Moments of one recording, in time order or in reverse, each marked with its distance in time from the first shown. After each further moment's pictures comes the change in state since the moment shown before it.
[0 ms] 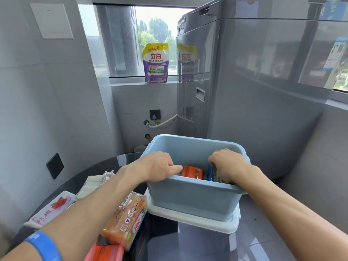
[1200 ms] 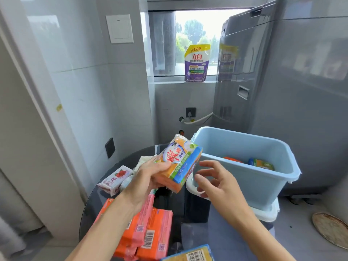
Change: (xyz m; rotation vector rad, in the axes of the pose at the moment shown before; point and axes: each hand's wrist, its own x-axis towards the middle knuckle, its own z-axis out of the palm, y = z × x) left_hand -0.199 -0.024 0.019 -1.407 0.409 -0.211; right_hand -0.112 -0.164 0.029 1.427 0.339 -0.248
